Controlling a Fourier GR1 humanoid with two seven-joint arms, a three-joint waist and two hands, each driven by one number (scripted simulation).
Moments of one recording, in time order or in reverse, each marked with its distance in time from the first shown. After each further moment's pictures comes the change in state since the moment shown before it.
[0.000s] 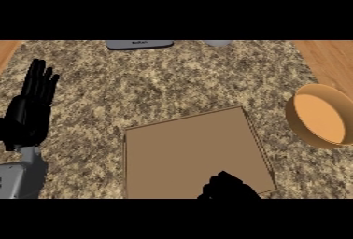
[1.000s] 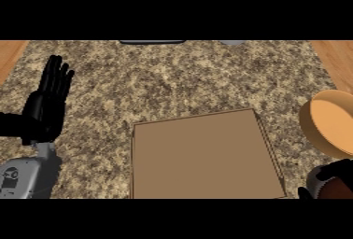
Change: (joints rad) left arm -0.037 -0.043 -0.047 0.011 -0.025 -0.005 -0.023; right arm 0.017 0.022 -0.557 -0.381 -0.018 0.049 0.168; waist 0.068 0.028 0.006
